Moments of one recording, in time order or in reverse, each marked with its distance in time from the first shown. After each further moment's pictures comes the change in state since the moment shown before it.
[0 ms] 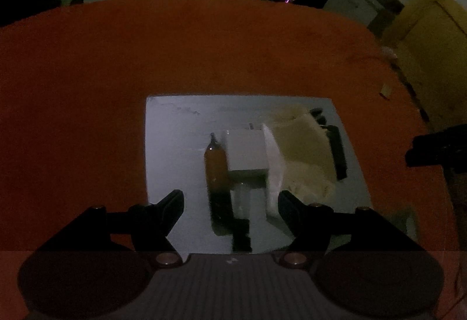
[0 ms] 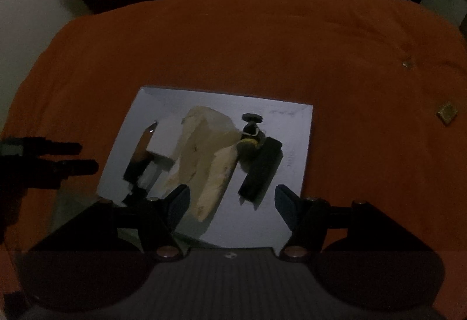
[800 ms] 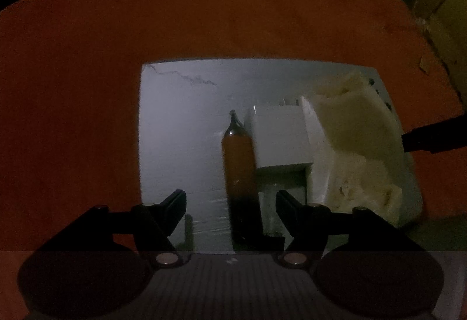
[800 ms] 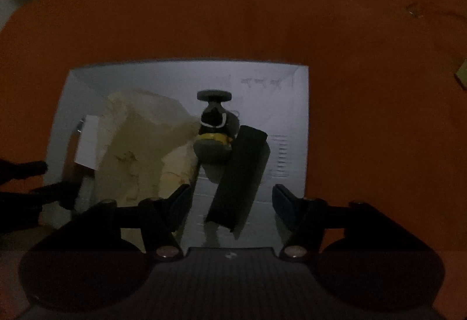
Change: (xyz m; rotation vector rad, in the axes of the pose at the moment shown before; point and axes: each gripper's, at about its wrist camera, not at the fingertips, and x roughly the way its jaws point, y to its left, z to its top) left arm 0.081 0.007 0.008 0.012 0.129 0.089; right arm 0.125 -0.019 0.023 0.091 0.177 -0.129
